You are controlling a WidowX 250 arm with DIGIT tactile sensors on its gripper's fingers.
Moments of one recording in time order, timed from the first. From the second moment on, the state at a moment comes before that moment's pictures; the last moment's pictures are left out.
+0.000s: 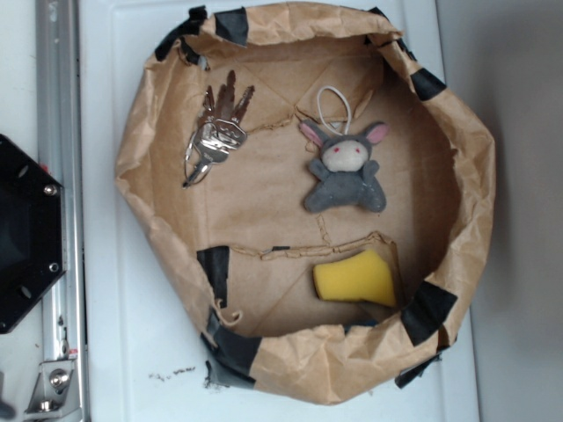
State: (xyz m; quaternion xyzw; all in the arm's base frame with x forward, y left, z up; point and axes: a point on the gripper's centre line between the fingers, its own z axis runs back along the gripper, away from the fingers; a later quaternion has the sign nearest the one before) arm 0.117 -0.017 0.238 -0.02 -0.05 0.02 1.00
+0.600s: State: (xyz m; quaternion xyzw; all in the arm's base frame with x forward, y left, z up) arm 0.160 -0.018 0.218 0.00 -0.03 0.09 0.99
